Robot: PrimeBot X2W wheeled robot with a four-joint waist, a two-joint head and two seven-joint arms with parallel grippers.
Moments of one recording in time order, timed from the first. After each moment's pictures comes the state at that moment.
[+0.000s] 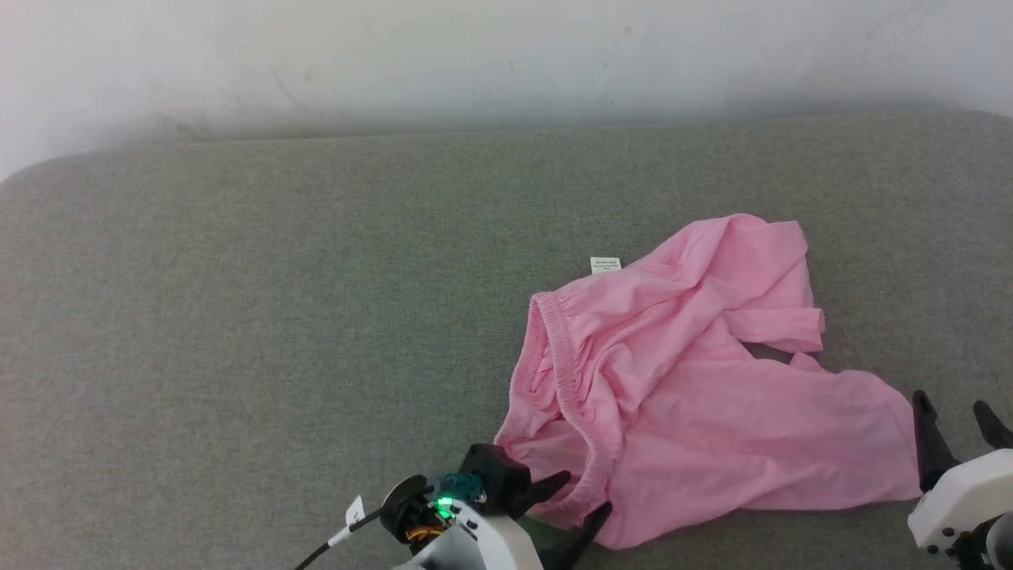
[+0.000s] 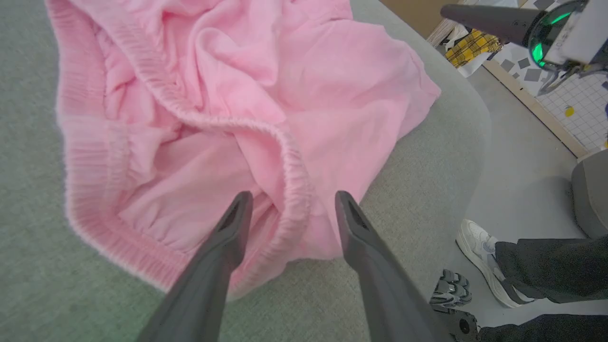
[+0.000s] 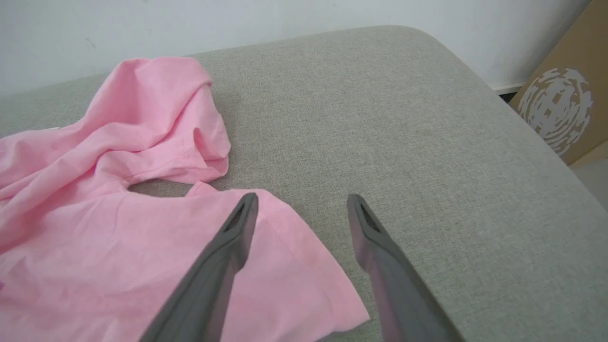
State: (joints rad) left arm -0.20 0.23 -0.76 0.18 -0.53 -0.12 0.15; right arm 0.04 -0.05 -0.34 -0.01 0.17 0.13 0.26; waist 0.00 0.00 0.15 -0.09
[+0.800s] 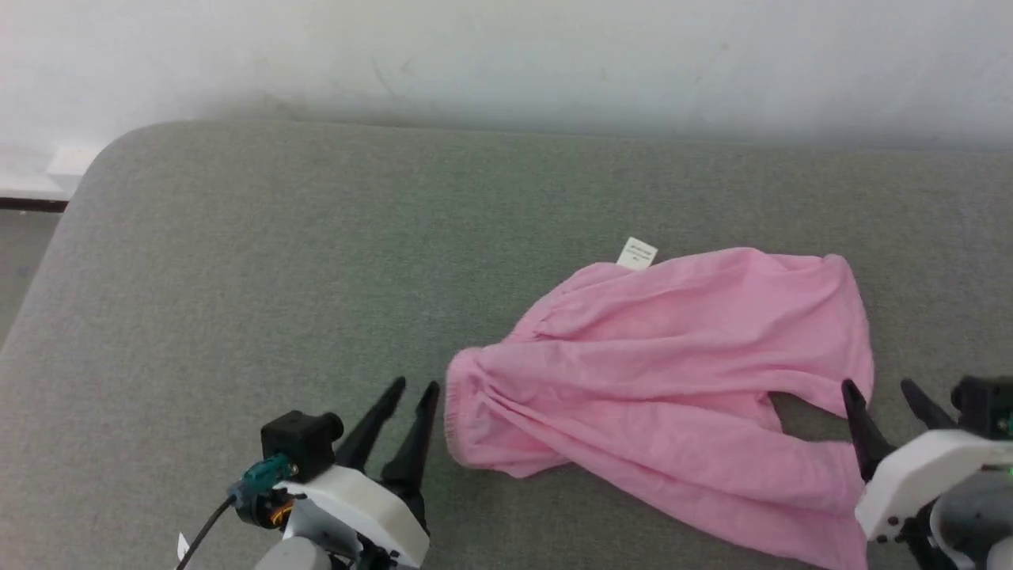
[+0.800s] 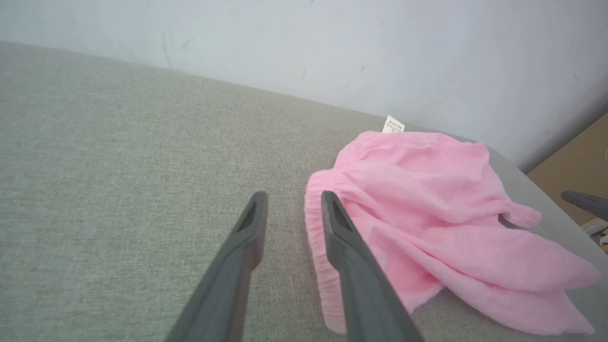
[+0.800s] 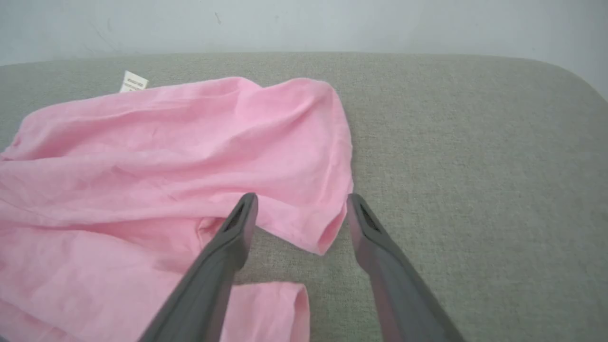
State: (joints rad) left arm -0.15 0.29 -0.48 0.21 -0.62 0.00 -0.18; right arm 0.03 -0.09 -0.19 -0.02 0.17 0.13 0.30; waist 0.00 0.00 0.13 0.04
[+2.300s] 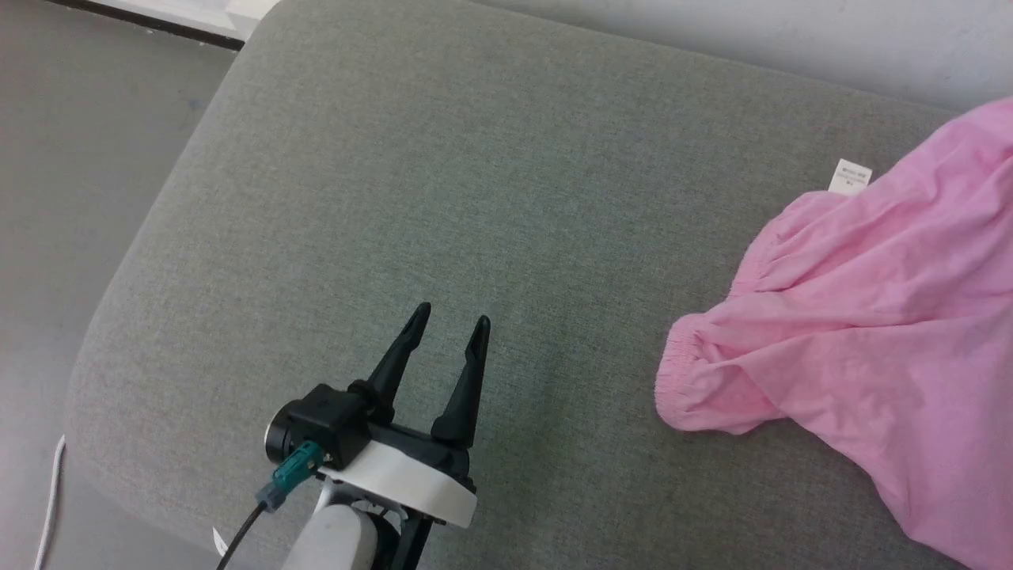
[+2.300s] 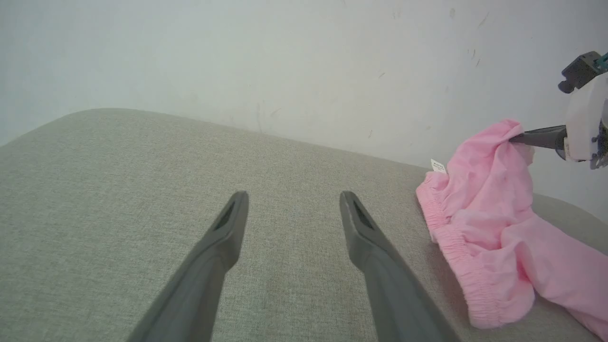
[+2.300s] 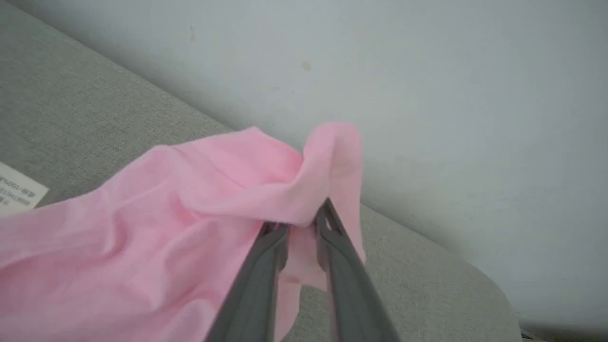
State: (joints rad) left arm -0.14 0.06 -0.29 0.11 -0.29 -0.11 -0.26; right arm -0.74 -0.50 -0.02 0.57 -0.04 0.13 0.38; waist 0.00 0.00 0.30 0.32
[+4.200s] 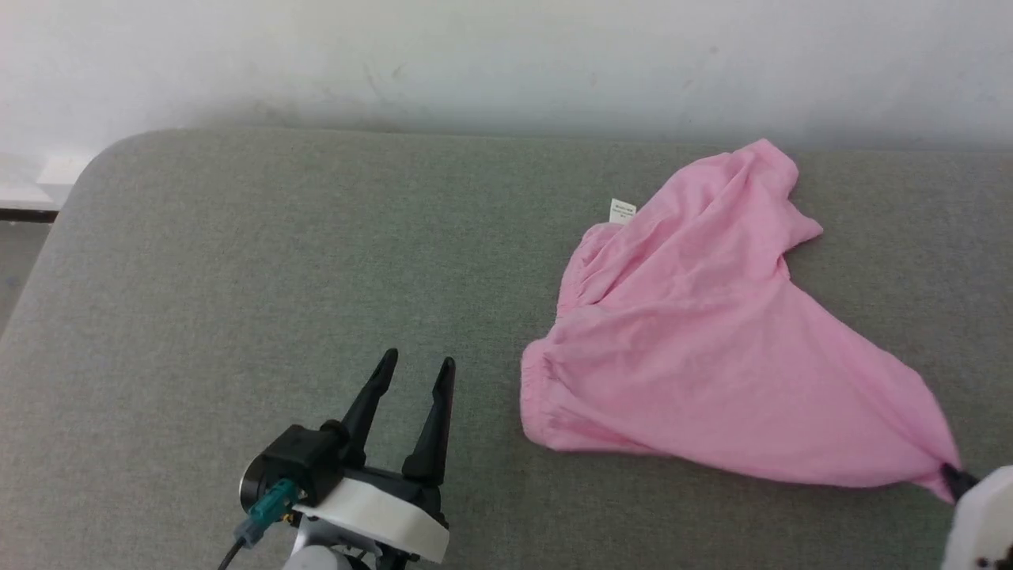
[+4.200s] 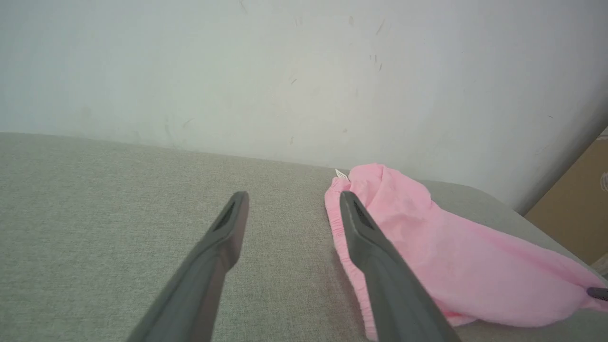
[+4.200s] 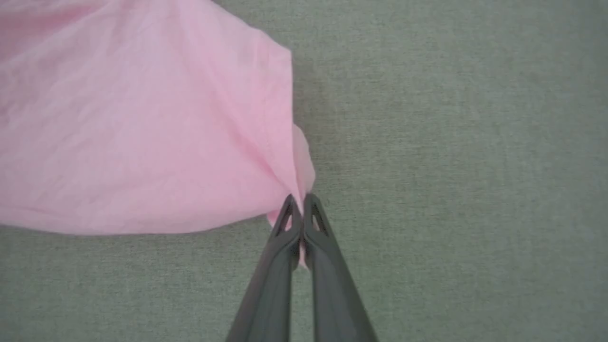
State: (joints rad) left arm -0.05 0.06 -0.21 0.13 -0.27 -0.12 -0.26; right arm 0.10 -0.18 -0.26 -0.05 0.25 0.13 0.62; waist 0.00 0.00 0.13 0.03
